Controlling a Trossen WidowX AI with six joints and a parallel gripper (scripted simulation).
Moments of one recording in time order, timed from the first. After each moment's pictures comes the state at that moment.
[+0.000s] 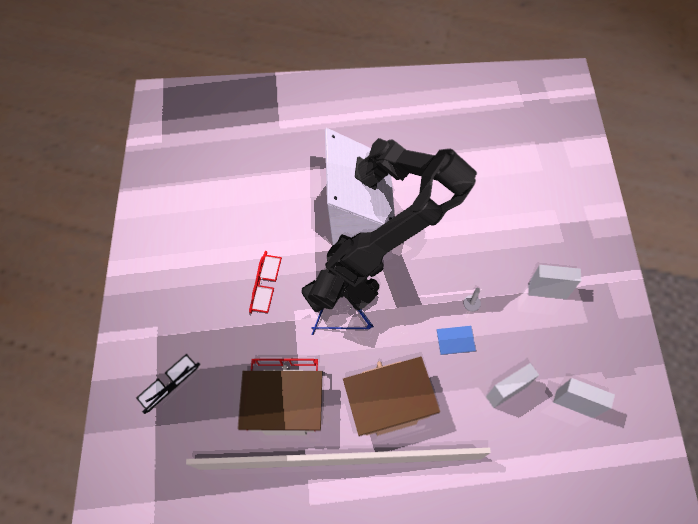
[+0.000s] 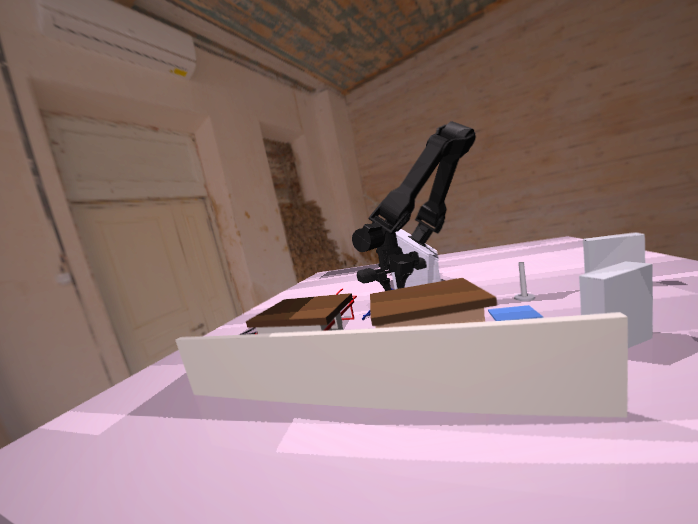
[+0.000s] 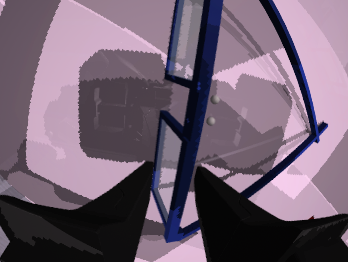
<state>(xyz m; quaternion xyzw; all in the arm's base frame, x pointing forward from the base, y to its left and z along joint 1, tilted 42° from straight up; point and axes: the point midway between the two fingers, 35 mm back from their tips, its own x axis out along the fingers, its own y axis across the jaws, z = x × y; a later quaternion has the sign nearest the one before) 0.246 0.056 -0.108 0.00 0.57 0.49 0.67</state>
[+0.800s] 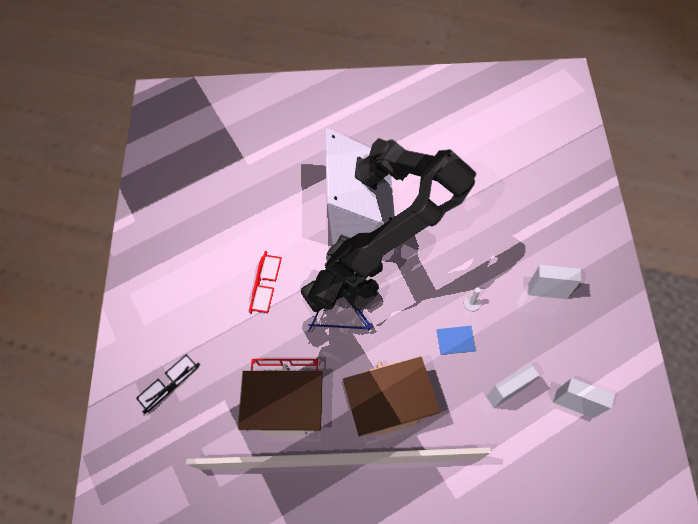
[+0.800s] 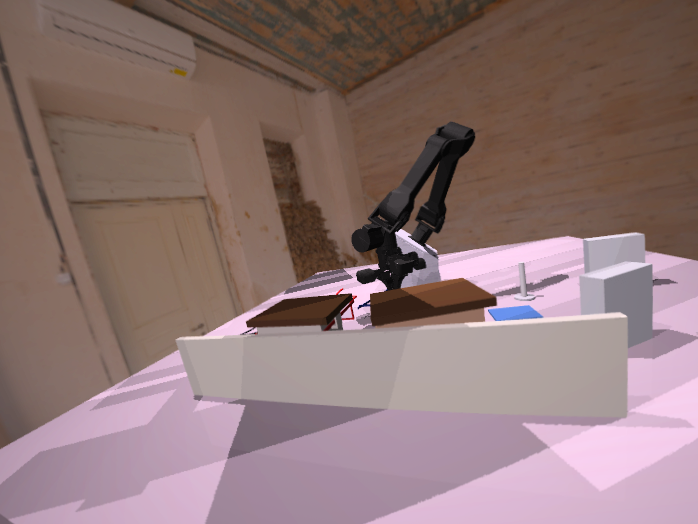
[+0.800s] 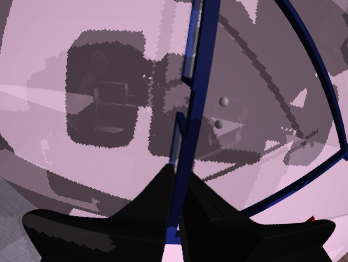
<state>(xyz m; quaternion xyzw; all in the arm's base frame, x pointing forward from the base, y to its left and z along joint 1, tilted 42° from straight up) 0.247 0.055 -0.109 0.00 0.57 0.48 0.67</state>
